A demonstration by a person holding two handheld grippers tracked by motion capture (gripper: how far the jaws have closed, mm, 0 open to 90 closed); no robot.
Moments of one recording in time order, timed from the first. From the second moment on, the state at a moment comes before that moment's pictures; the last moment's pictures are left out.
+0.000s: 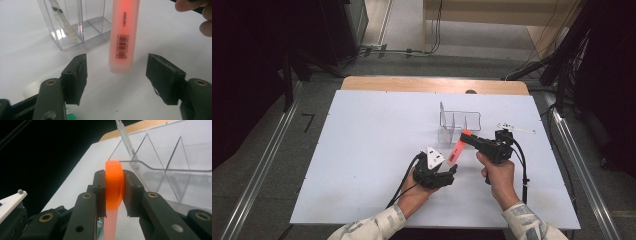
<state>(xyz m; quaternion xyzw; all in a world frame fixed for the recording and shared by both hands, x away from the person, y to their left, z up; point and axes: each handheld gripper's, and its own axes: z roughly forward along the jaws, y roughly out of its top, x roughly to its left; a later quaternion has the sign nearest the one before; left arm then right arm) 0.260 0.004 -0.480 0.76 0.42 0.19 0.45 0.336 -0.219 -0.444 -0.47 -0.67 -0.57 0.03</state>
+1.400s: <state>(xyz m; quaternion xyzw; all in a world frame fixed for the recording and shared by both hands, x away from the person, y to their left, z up) 0.259 0.051 -0.465 0.74 0.45 0.22 0.46 0.363 -0.237 -0.421 -0.49 -0.63 -0.60 -0.02</state>
